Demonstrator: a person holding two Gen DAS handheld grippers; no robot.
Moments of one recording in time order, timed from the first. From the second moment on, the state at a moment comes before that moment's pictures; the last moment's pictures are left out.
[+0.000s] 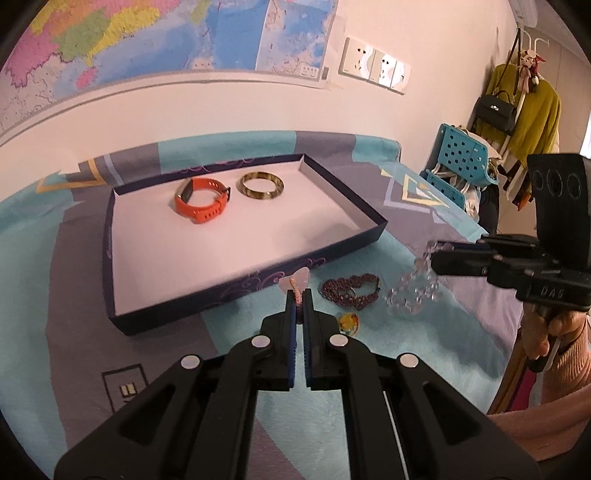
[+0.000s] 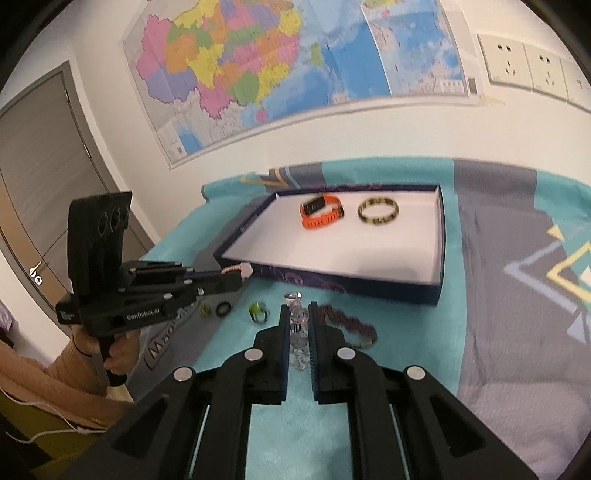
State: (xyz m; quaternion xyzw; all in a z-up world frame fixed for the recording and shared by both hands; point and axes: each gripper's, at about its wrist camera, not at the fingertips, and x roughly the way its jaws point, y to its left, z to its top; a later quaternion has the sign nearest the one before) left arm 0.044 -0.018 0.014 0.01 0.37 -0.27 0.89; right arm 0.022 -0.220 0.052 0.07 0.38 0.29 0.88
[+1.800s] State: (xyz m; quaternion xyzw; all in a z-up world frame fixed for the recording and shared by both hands) left arm 0.128 -0.006 0.004 0.02 0.39 -0.21 0.90; right arm 0.145 -0.190 0.045 0.07 0.37 0.26 0.89
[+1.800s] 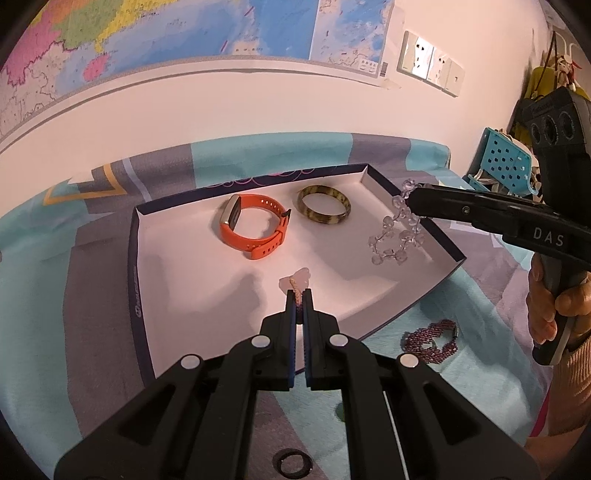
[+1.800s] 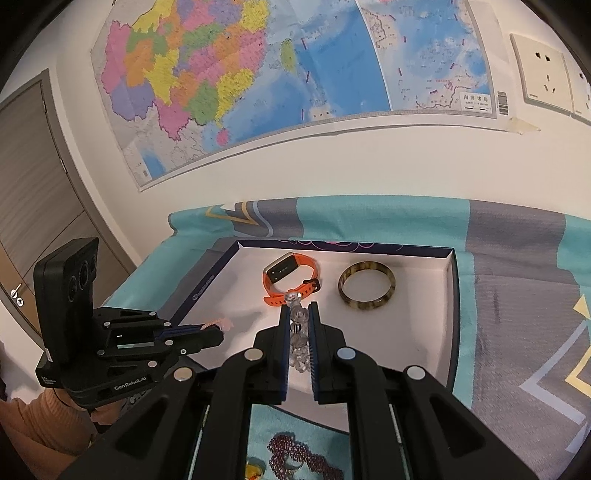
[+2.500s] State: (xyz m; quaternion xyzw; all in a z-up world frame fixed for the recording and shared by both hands) left arm 0.149 -0.007 -0.016 0.02 0.42 -0.20 0.89; right arm 0.163 -0.182 0.027 0.08 0.39 0.26 0.88
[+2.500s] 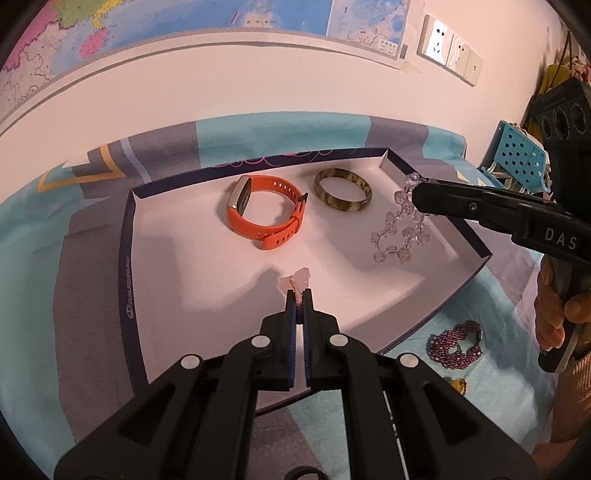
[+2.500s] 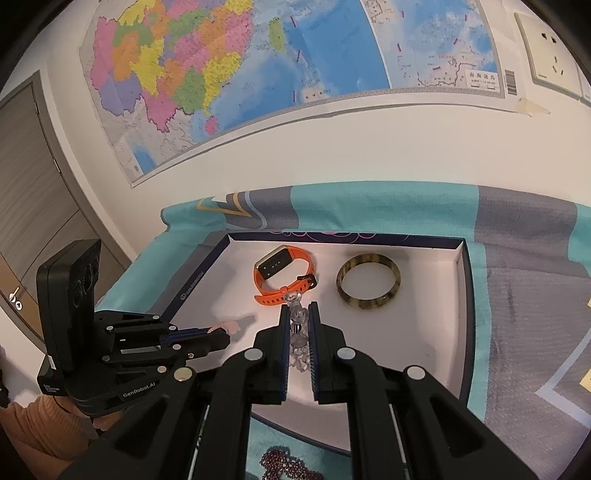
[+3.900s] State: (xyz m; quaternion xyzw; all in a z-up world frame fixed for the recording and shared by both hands) left arm 0.164 -0.006 -0.027 0.01 0.44 -0.18 0.88; right arm 0.181 -0.177 -0.013 0.05 0.44 0.23 0.86
